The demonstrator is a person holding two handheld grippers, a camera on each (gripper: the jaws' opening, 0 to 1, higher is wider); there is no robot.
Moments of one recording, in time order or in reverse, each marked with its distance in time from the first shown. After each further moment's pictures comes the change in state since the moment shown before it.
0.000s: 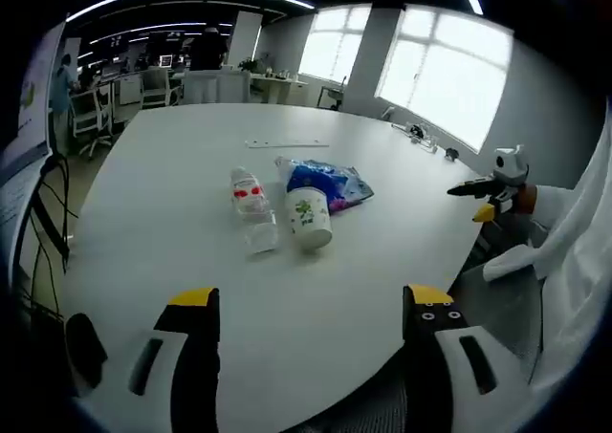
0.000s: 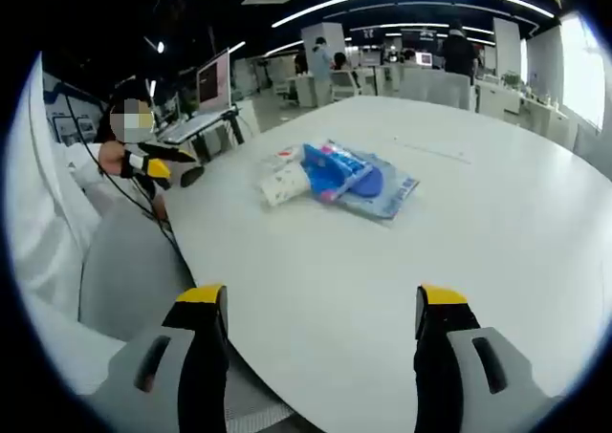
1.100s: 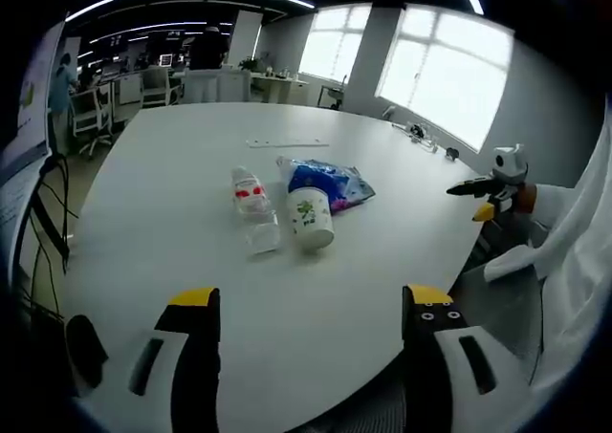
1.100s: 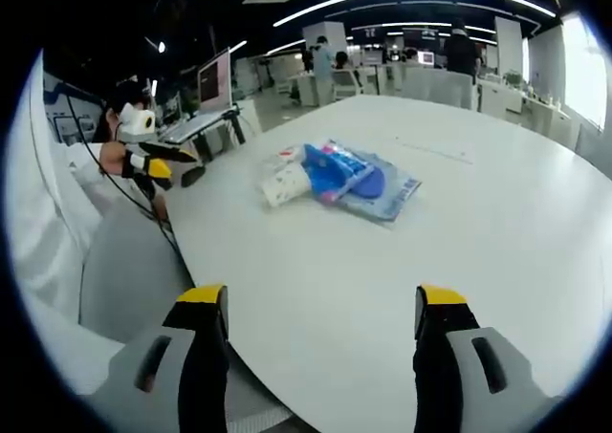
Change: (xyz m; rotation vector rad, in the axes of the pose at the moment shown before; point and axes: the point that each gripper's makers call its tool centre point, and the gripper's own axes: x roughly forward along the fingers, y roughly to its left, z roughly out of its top) left arm 0.002 0.002 0.001 -0.003 0.004 -0.001; right arm 0.003 -0.001 0.003 -0.001 0.005 0.009
